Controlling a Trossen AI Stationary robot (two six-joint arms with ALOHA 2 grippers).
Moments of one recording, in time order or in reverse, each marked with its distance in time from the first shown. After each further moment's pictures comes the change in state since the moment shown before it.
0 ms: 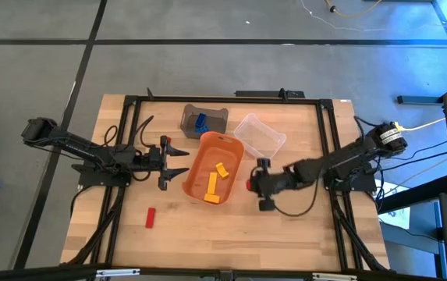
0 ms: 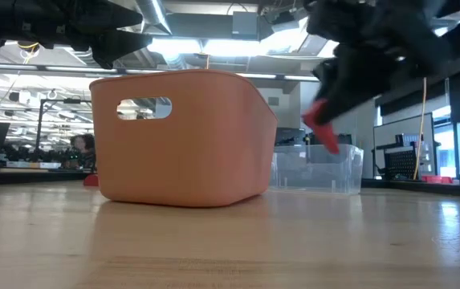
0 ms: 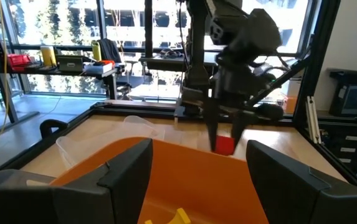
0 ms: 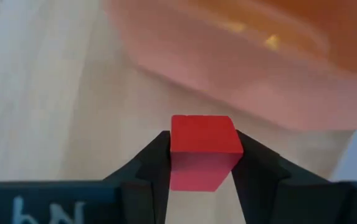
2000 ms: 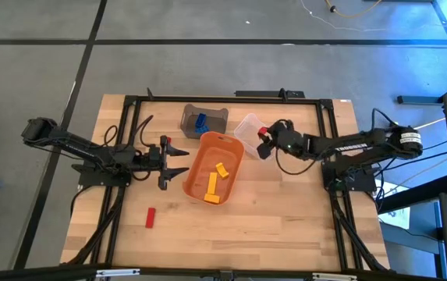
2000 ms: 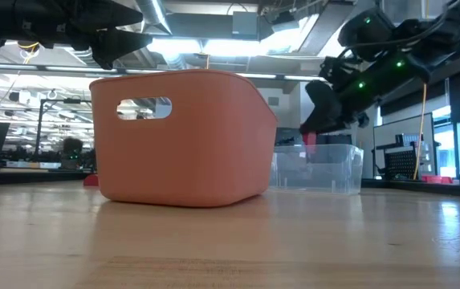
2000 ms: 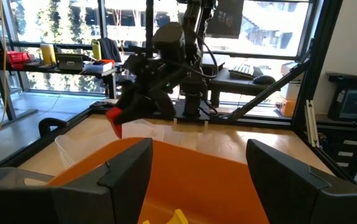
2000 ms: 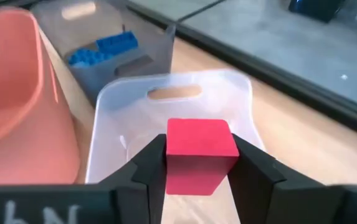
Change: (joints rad) left arm 0.000 0.000 0.000 0.008 -0.004 -0.021; right arm -0.501 -0.214 -0.403 0.553 0.232 0.214
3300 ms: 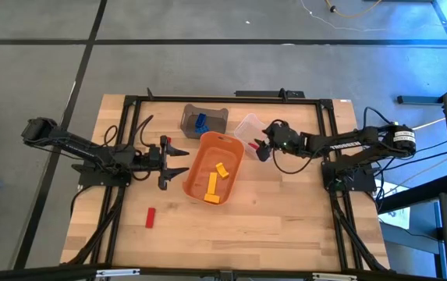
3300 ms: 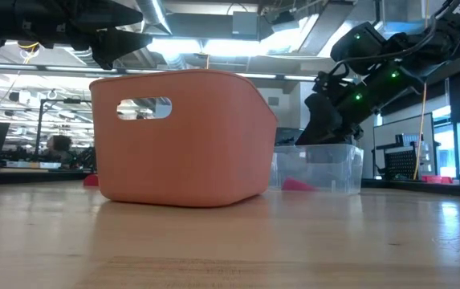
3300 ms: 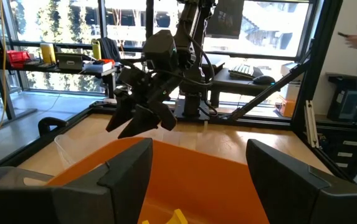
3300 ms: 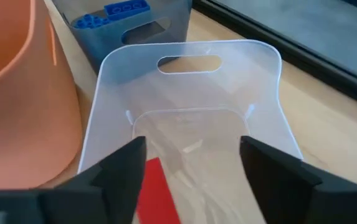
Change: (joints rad) left arm 0.000 0.000 0.000 0.000 0.000 -0.004; right arm -0.058 0.075 0.000 0.011 -0.156 -0.036
